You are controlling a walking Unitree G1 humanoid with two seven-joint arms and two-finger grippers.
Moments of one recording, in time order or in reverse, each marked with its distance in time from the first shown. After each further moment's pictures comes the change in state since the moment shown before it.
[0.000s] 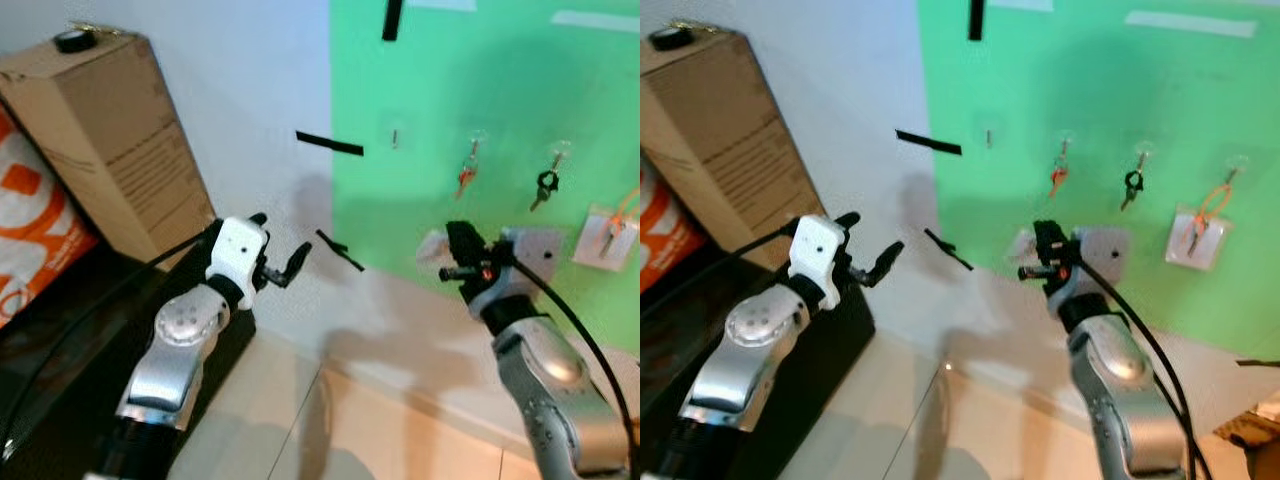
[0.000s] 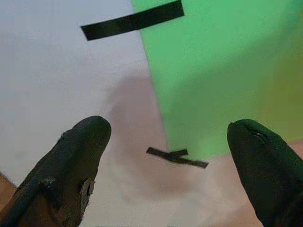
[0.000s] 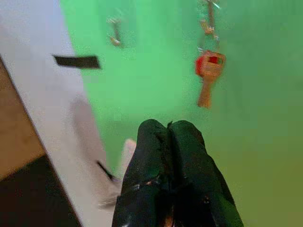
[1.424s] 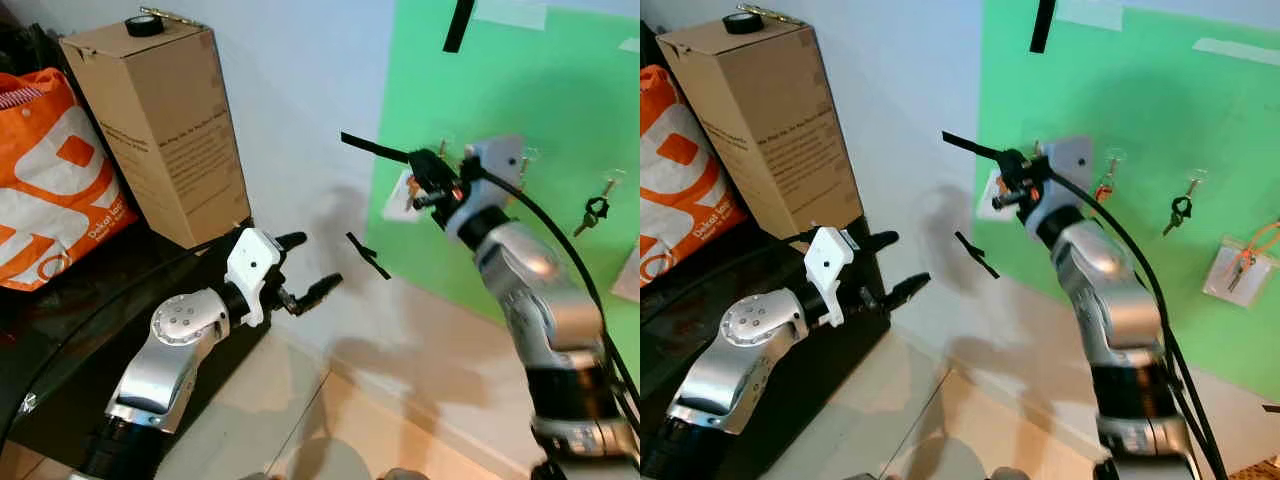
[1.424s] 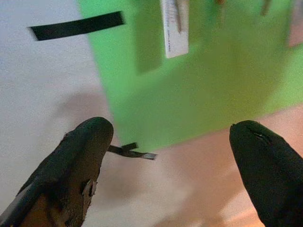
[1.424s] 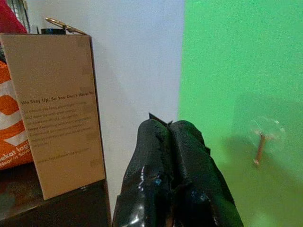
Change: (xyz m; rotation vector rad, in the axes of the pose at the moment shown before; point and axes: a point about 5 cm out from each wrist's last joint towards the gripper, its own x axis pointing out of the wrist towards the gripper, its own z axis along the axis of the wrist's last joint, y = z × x) left arm -0.010 -0.014 0.007 -0.028 -0.018 -0.383; right arm 0.083 0.017 0.052 -0.027 -0.092 0.269
